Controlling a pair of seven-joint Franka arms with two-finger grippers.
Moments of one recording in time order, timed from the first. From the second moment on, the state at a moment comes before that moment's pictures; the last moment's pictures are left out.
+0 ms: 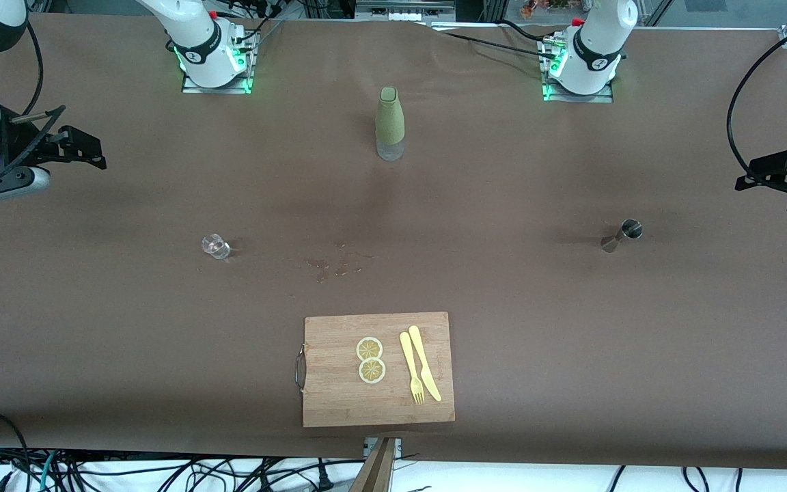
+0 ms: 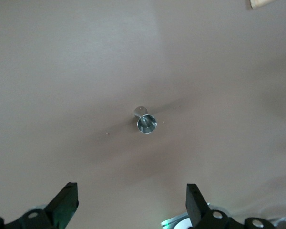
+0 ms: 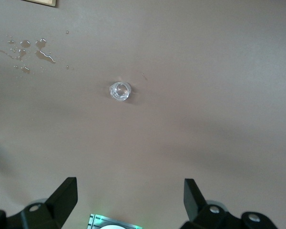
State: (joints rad) left arm 0.14 0.27 0.03 -1.33 -0.09 1.36 0.56; right arm 0.13 0.06 -0.12 -1.61 0.02 1.53 -0.24
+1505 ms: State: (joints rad) left arm 0.34 0.55 0.29 -1.81 -0.81 1.36 2.19; right arm 0.13 0.06 -0.12 -1.61 0.02 1.53 -0.24
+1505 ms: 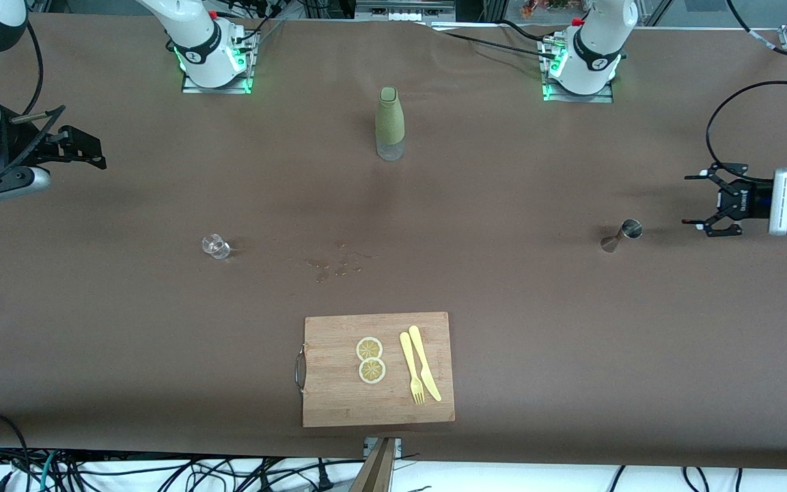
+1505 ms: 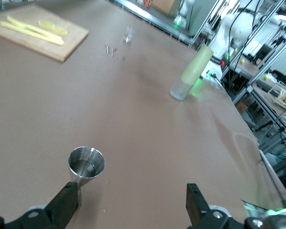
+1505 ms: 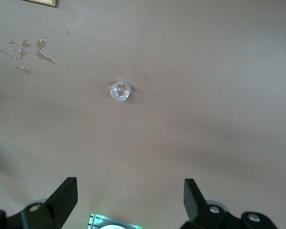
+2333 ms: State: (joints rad) left arm 0.40 0.83 0.30 -1.84 -1.12 1.35 2.73; right arm 0.13 0.06 -0.12 -1.61 0.02 1.53 -0.24
